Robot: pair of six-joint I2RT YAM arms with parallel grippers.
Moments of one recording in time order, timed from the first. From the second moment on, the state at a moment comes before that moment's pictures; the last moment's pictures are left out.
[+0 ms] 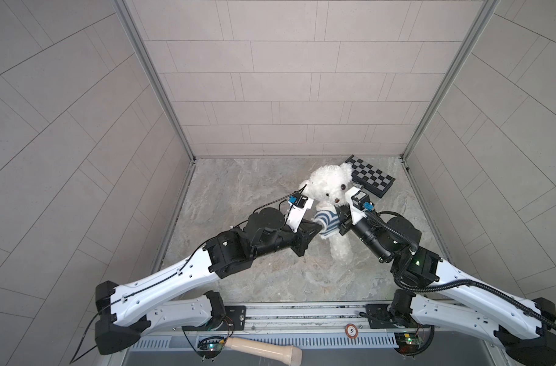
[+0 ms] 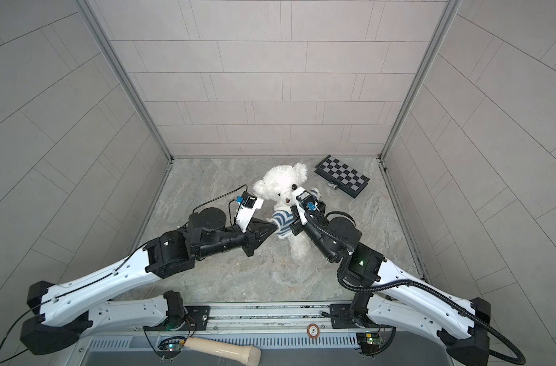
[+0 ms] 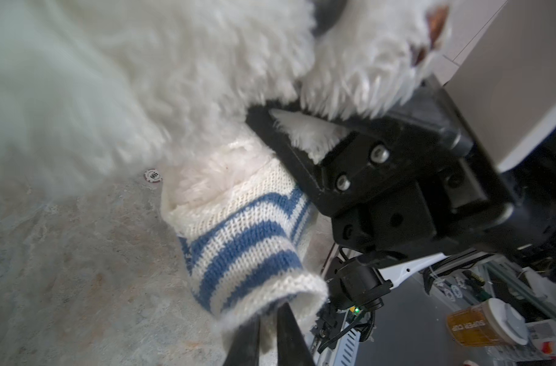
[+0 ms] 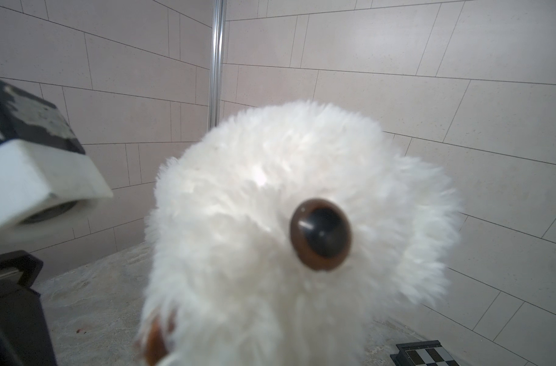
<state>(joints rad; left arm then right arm) -1.09 1.06 1.09 -0.37 0.00 -0.40 0.96 0.82 0.82 0.13 0.39 -0.18</state>
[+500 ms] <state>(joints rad) -1.10 1.16 1.13 -0.37 -0.12 -0.40 0.96 0.82 0.82 0.12 0.39 -0.18</state>
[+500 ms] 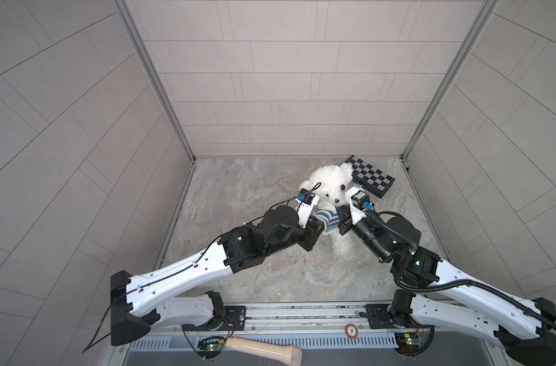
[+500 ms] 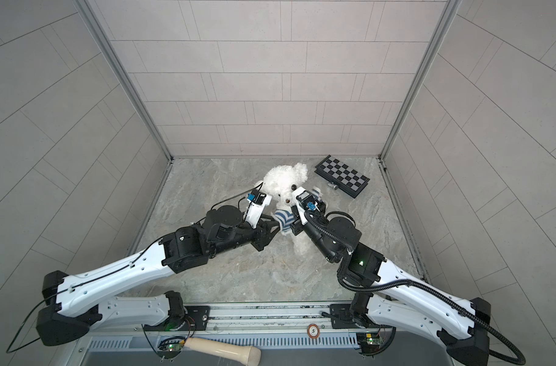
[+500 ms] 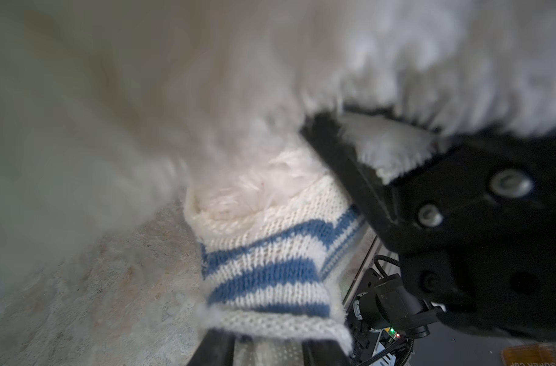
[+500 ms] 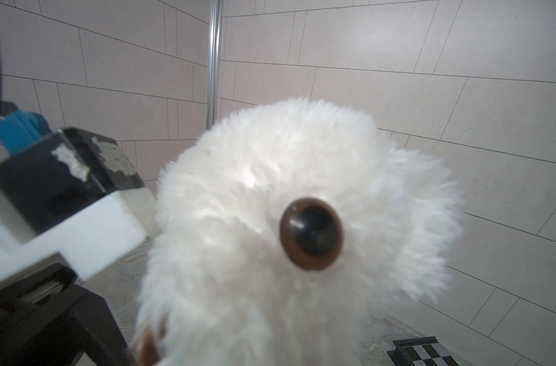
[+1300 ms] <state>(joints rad) -1.07 1.21 1.00 -0.05 -0.19 -0.33 0.95 0.82 0.81 0.14 0.40 -0.06</state>
